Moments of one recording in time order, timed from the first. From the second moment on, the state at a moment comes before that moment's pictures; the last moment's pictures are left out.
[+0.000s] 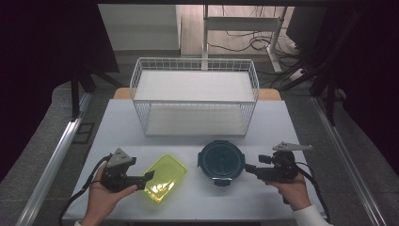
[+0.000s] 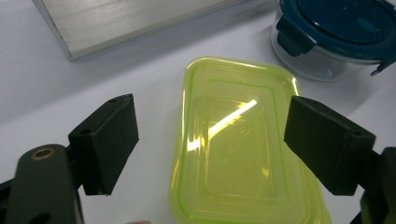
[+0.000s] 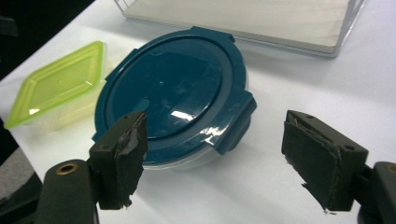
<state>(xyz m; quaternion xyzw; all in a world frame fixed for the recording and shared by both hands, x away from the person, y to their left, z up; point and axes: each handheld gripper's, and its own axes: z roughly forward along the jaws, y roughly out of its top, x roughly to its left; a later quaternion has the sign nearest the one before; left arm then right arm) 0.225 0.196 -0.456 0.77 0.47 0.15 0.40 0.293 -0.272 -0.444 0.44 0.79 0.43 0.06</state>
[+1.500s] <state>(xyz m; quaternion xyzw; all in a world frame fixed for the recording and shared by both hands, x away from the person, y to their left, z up) 0.316 0.098 -0.452 0.78 0.46 -0.06 0.42 0.322 -0.247 -0.453 0.45 0.78 0.43 0.00</state>
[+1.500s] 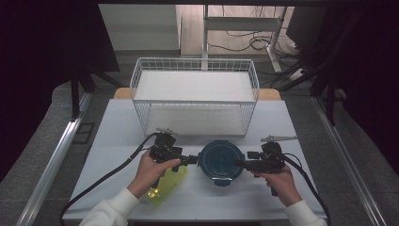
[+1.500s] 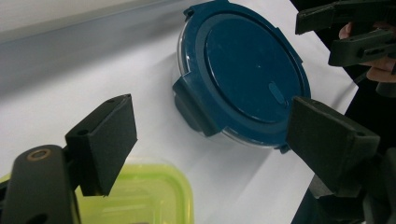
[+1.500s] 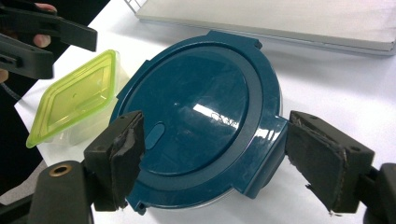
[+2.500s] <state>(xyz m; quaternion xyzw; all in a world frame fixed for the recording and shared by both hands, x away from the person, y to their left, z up) 0.347 0.071 -0.485 0.78 0.47 -0.13 0.40 0.344 -0.239 -0.477 0.48 0.78 0.39 -0.04</state>
